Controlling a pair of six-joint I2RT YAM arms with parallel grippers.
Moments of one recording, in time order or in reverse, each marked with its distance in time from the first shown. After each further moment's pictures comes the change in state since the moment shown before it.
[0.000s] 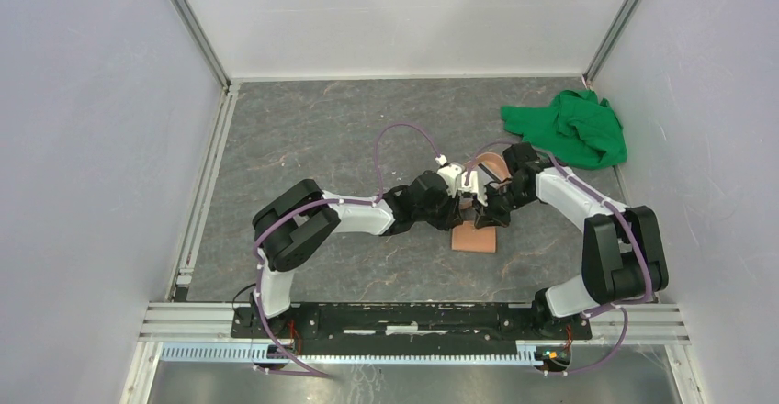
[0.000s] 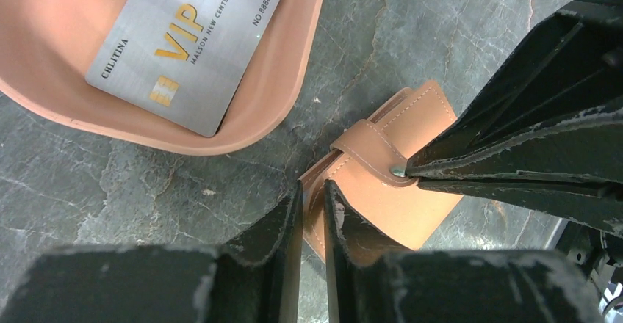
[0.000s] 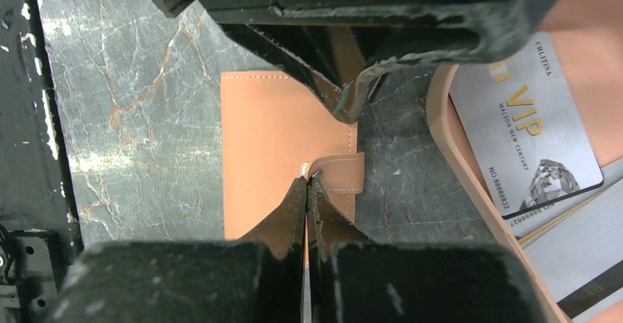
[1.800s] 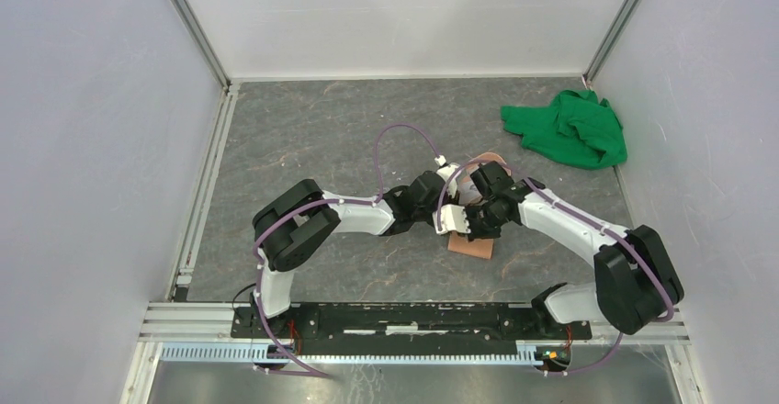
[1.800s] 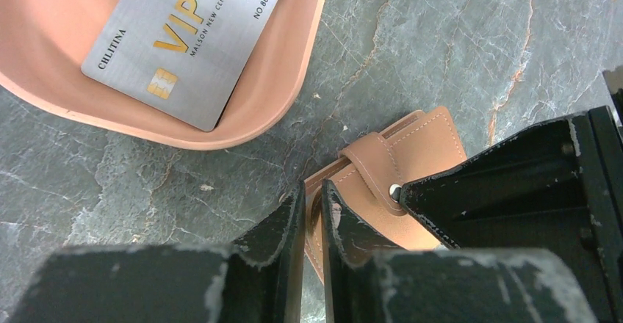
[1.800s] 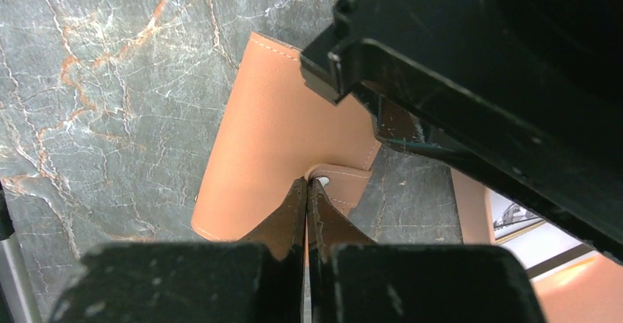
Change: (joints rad) left arm 0.000 0.000 0.000 -0.011 0.003 -0.023; right arm 0.296 -0.124 -0.104 0.093 0.351 -0.010
